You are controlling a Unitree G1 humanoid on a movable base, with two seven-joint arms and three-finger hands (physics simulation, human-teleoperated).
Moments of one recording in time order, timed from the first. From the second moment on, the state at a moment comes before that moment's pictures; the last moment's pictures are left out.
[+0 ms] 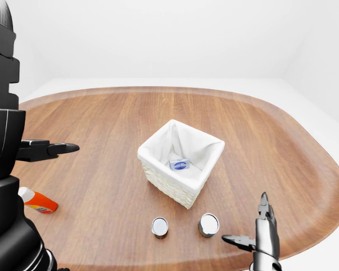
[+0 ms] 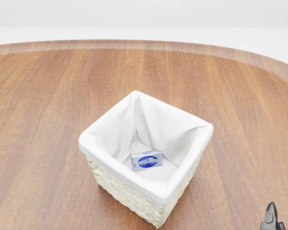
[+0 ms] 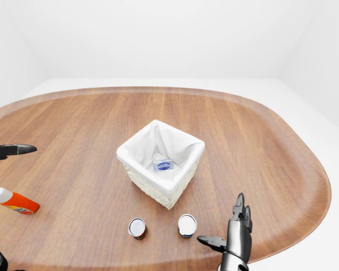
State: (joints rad) left arm -0.29 0.43 0.47 -0.81 0.75 0.09 -0.39; right arm 0.46 0.05 -0.13 0.05 -0.56 -0.09 -0.40
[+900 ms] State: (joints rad) left arm -0.29 0.43 0.47 -0.81 0.74 0.09 -0.38; right arm 0.47 -0.03 0.12 0.04 -0.67 -0.09 -0.52
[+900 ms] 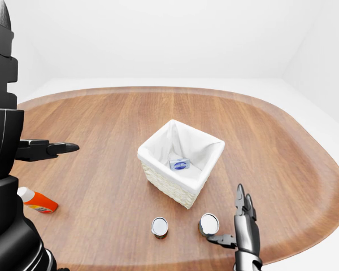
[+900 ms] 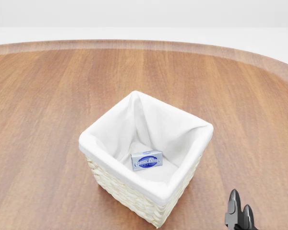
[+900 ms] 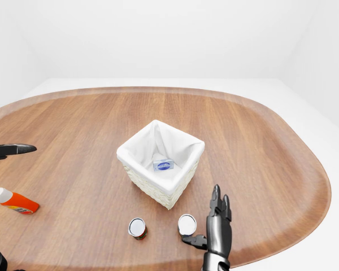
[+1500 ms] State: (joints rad) left arm -0.29 0.43 0.47 -0.81 0.74 0.09 -0.38; right arm 0.46 -0.08 0.24 0.09 -0.69 -0.09 -0.52
